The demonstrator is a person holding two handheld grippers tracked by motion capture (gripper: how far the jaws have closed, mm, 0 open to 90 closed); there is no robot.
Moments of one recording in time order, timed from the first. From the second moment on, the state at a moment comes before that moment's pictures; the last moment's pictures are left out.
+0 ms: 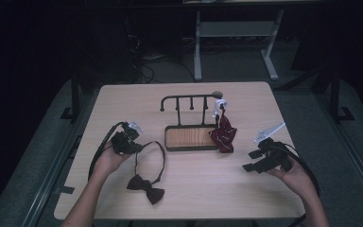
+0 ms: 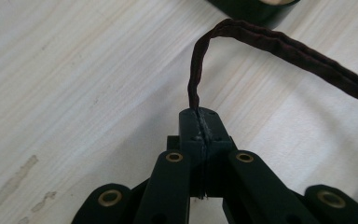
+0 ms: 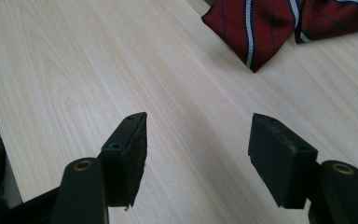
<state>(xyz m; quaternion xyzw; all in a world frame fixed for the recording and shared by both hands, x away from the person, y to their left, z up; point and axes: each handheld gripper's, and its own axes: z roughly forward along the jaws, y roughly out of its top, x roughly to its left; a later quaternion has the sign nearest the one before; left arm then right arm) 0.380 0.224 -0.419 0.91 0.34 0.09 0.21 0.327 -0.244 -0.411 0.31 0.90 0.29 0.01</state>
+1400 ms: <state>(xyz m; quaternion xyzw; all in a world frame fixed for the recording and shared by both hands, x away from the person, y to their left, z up) 0.354 0.217 -0.358 0.93 0.27 0.08 0.22 0.329 -0.253 -0.413 0.32 0.90 0.30 0.00</state>
